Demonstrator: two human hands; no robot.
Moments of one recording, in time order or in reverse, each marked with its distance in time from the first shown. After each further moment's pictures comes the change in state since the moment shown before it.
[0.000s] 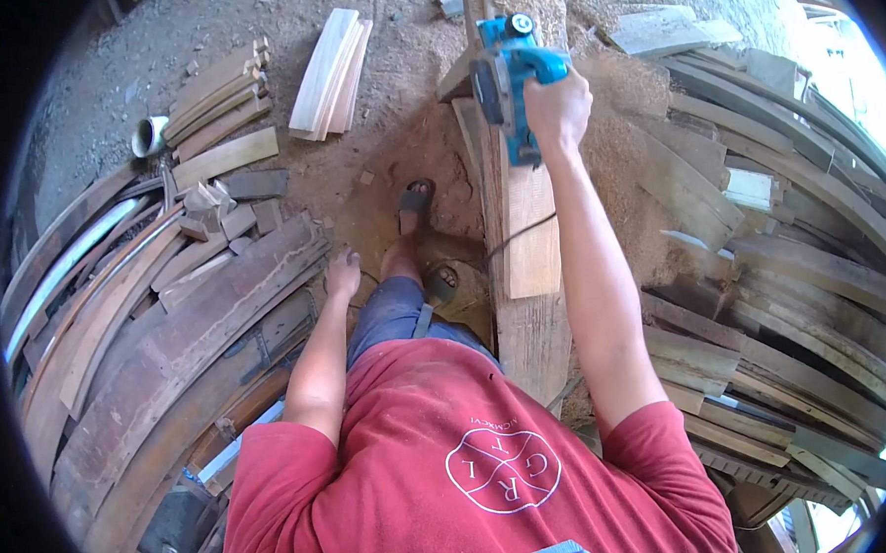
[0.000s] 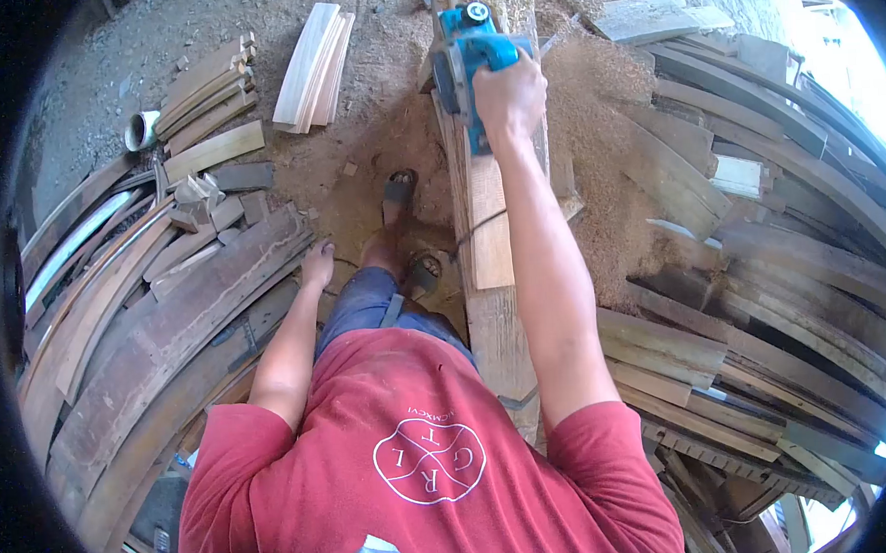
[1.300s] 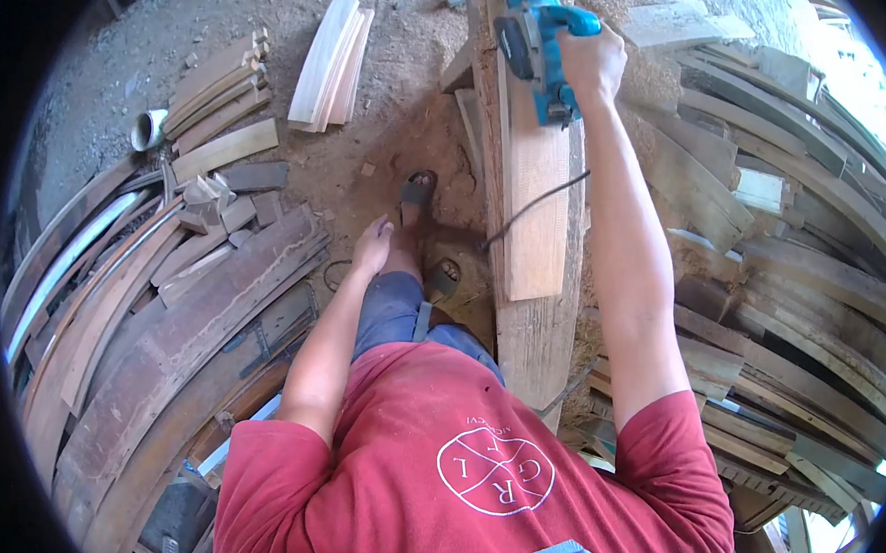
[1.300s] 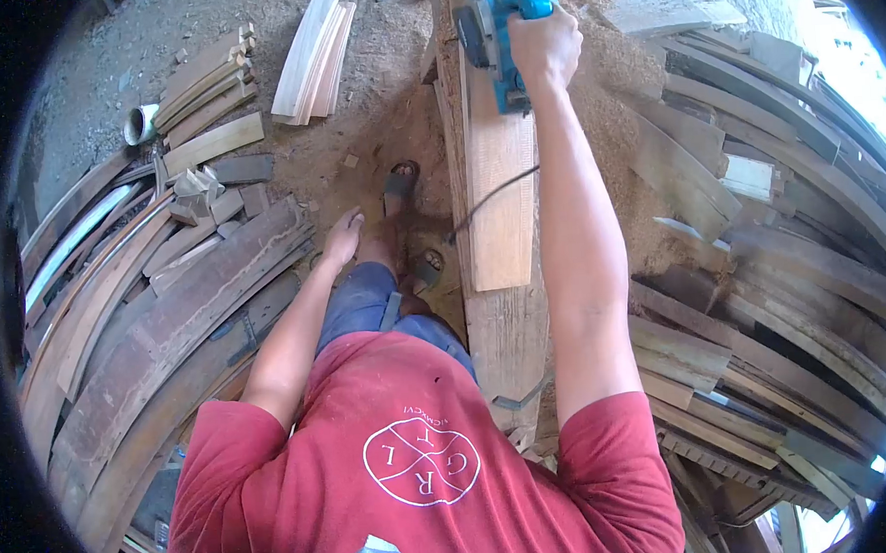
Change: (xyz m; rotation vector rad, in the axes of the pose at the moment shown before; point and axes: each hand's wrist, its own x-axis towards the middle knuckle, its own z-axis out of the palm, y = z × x) left_hand 0.003 0.088 0.010 -0.313 -0.114 0.228; right_hand 0.082 0.015 0.005 0.021 0.070 -0.072
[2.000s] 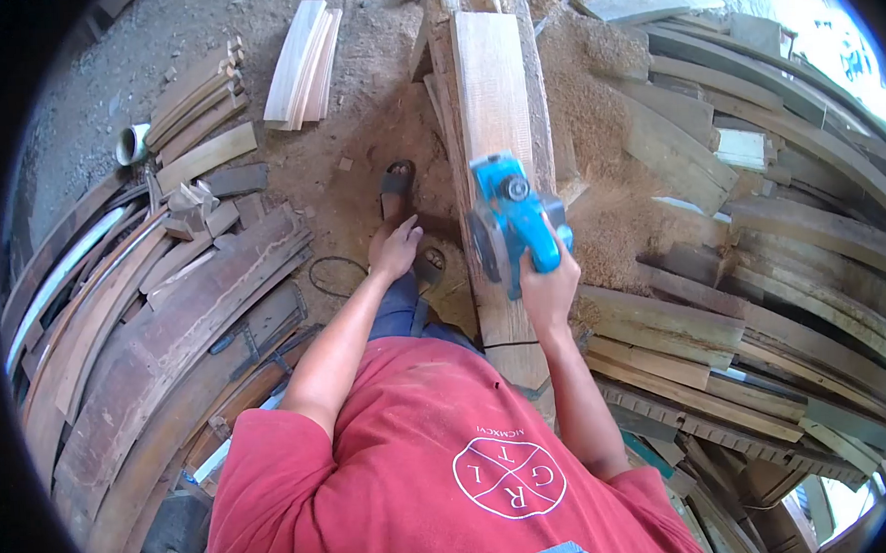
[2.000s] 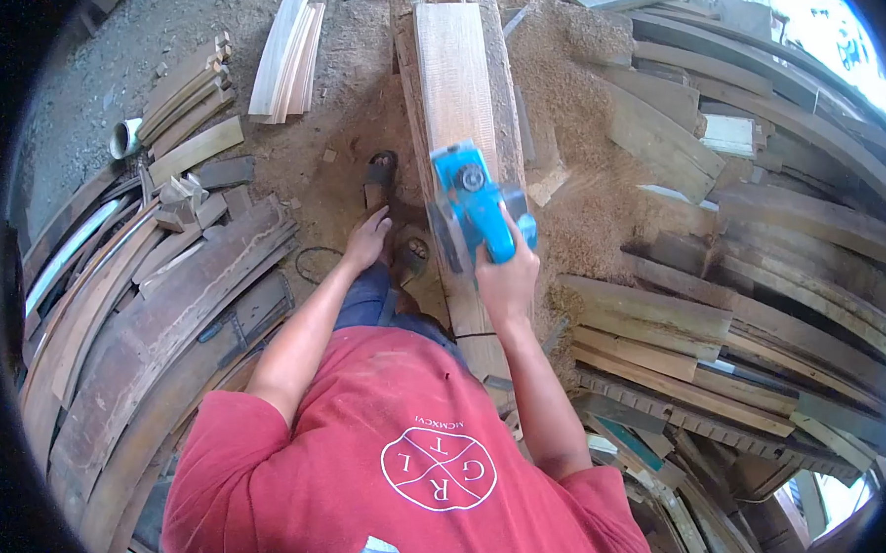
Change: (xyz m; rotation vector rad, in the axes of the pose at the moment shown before) left_hand -0.063 0.048 0.076 0.068 -0.205 0.122; right_hand -0.323 0.148 -0.131 0.172 -0.183 0.098
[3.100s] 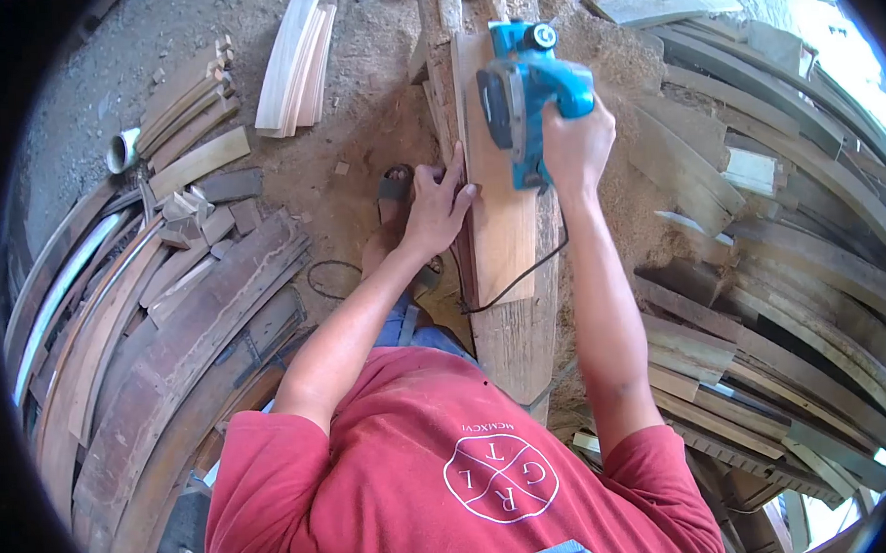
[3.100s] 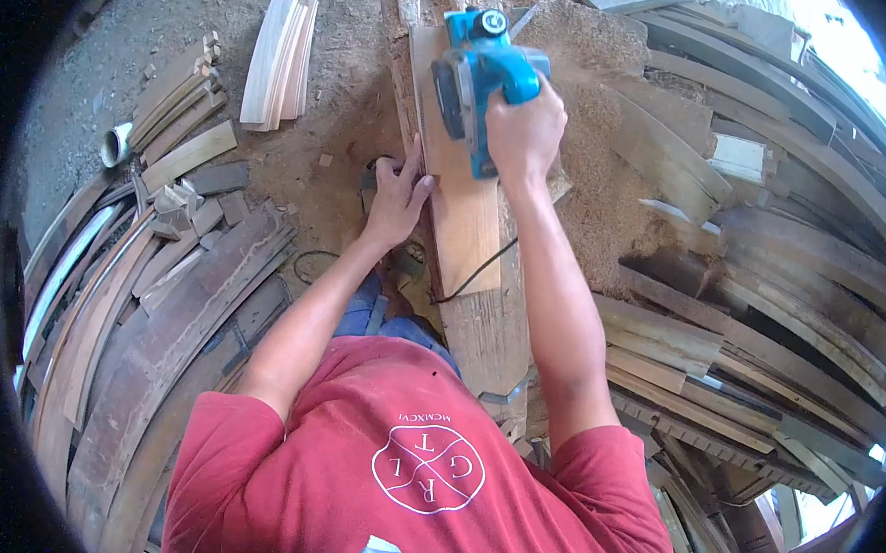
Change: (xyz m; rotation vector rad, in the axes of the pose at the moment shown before) left_hand 0.066 0.163 -0.034 0.076 0.211 0.427; right_hand 0.245 -0.109 0.050 -0.066 0.134 -0.085
